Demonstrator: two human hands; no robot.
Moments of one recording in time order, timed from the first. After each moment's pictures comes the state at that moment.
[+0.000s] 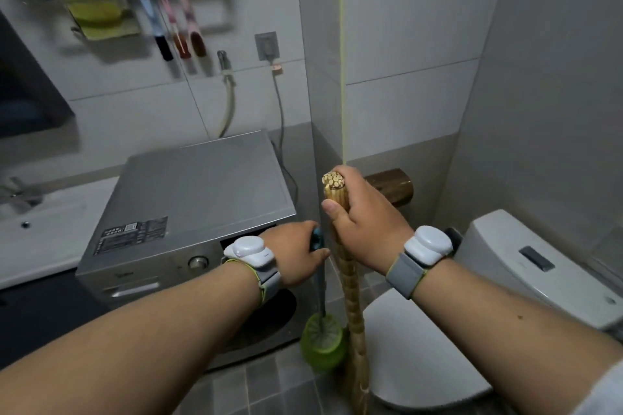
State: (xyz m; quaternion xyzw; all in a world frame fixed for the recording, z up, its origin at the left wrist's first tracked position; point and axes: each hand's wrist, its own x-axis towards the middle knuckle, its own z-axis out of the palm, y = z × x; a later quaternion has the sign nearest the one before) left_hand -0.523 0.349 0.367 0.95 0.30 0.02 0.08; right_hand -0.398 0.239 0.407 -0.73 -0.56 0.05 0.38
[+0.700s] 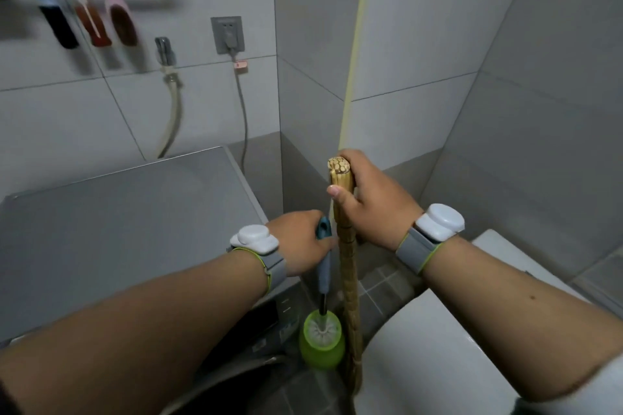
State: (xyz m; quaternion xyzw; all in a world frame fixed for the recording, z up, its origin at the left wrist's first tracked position) left_hand -0.412 0.592 0.353 0.96 0.20 0.03 0.17; right_hand -0.311 0.468 0.420 -0.81 -0.50 0.00 0.30
